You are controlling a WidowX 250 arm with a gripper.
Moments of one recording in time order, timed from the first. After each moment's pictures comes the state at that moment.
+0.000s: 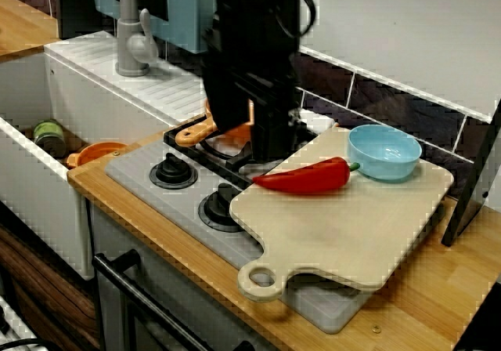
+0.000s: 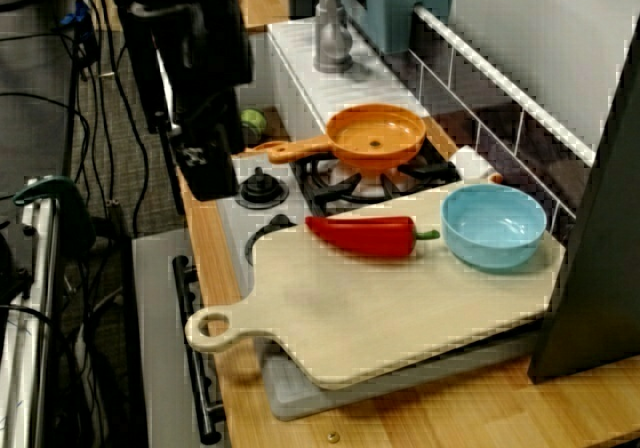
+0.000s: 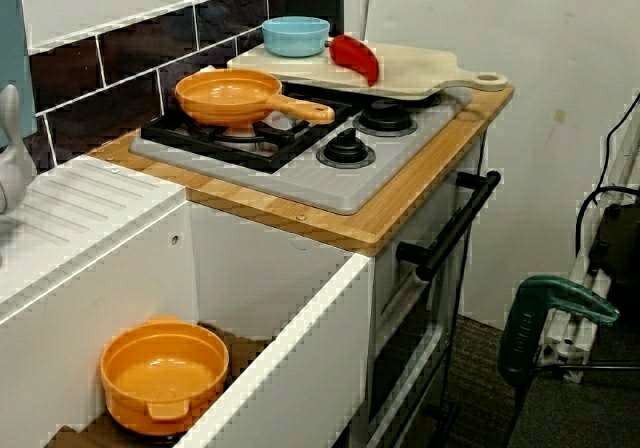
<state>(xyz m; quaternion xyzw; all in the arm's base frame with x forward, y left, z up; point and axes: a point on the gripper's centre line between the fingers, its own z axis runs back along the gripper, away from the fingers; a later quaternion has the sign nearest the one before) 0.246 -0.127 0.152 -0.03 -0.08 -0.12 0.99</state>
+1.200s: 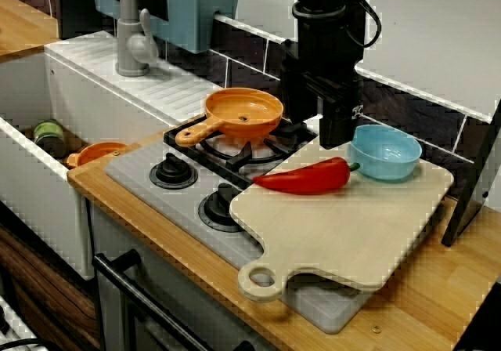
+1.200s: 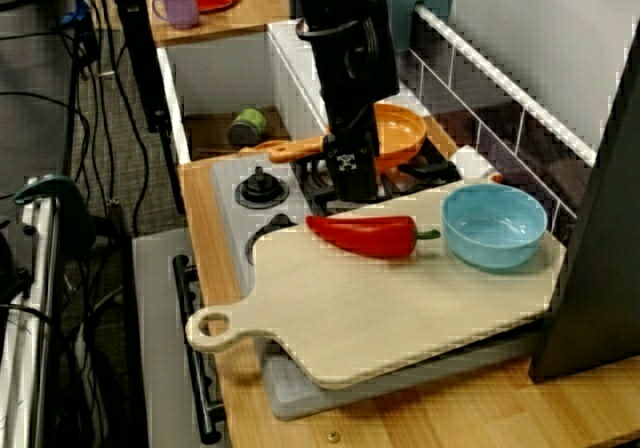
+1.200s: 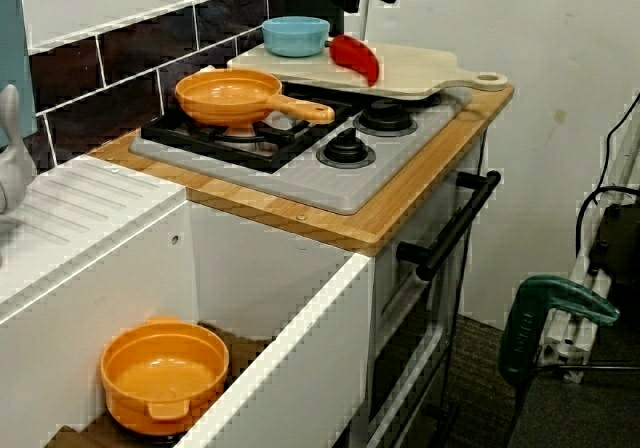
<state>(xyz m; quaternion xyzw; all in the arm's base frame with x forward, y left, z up) 0.334 -0.127 0.130 -0.04 -0.10 -0.17 0.98</state>
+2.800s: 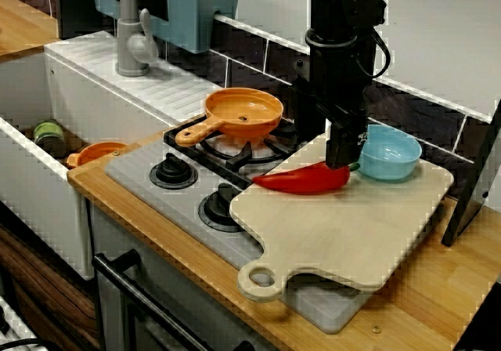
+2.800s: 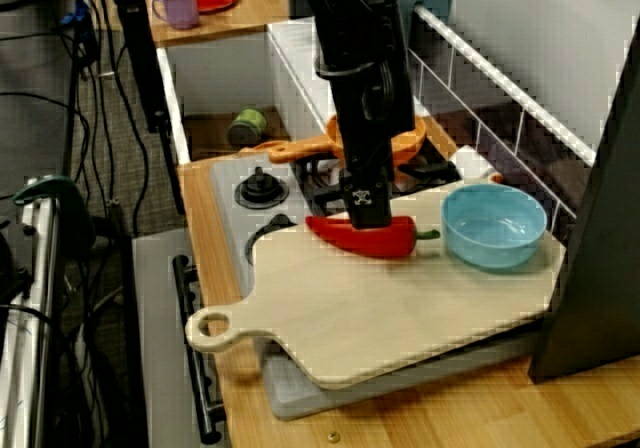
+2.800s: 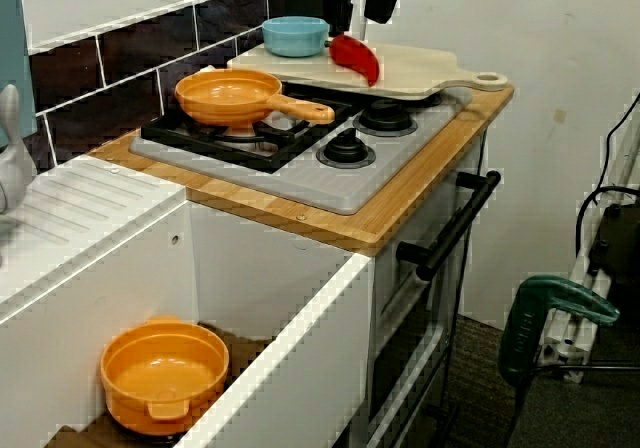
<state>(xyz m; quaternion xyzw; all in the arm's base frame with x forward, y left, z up) 0.344 -0.132 0.109 -0.01 -0.10 -0.19 0.98</state>
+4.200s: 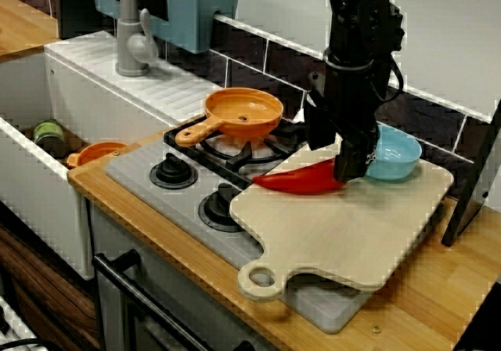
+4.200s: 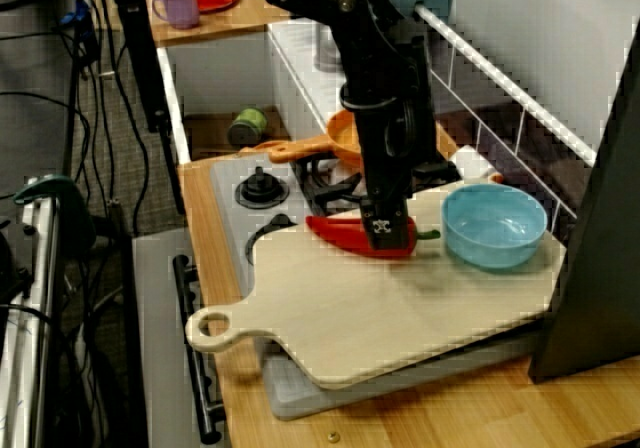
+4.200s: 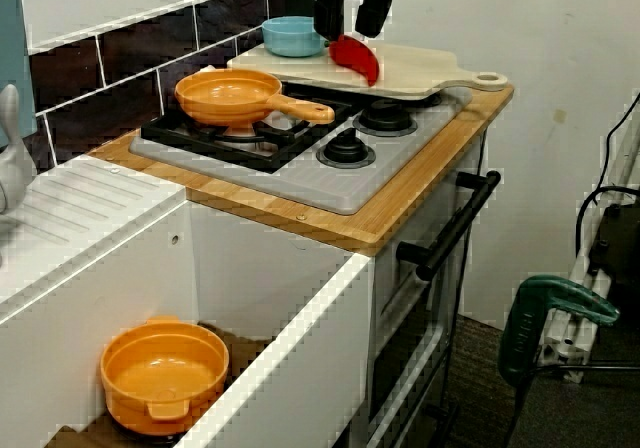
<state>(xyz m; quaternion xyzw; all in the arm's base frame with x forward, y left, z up) 0.356 -0.136 0.091 0.03 -0.10 -0.21 0.97</state>
